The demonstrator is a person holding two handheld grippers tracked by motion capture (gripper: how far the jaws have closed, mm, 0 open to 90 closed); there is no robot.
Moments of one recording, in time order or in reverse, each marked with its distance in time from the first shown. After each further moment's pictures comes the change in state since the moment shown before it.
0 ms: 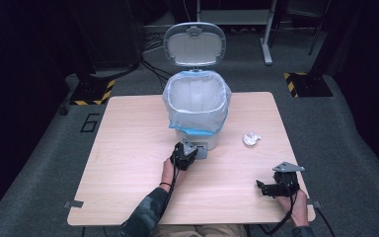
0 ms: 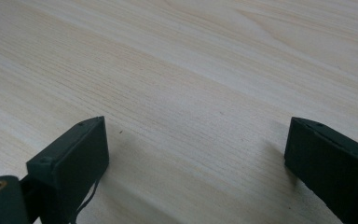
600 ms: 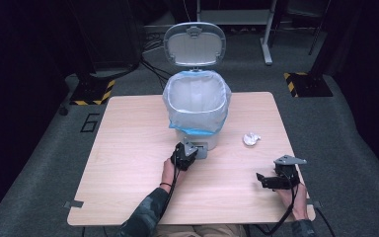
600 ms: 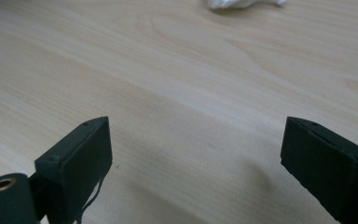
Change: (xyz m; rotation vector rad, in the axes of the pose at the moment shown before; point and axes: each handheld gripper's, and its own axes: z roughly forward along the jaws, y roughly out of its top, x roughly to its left) left arm -0.002 0.000 0.000 0.000 0.014 0.025; right arm -0.008 0.022 -0.002 -0.027 0.013 0.038
